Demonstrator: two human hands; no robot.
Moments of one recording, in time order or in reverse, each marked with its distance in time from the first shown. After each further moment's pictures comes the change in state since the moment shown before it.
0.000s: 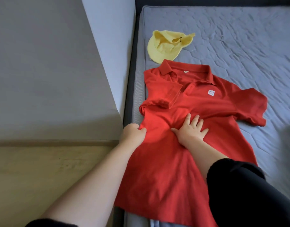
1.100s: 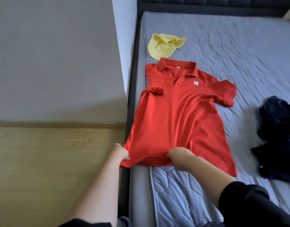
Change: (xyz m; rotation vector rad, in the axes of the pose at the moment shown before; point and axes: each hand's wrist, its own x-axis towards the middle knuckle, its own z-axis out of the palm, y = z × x) left_hand -0.166 -0.080 -0.039 0.213 -0.358 -0.439; right_hand -0.205 0.067 0.002 -0.503 -0.313 -0.695
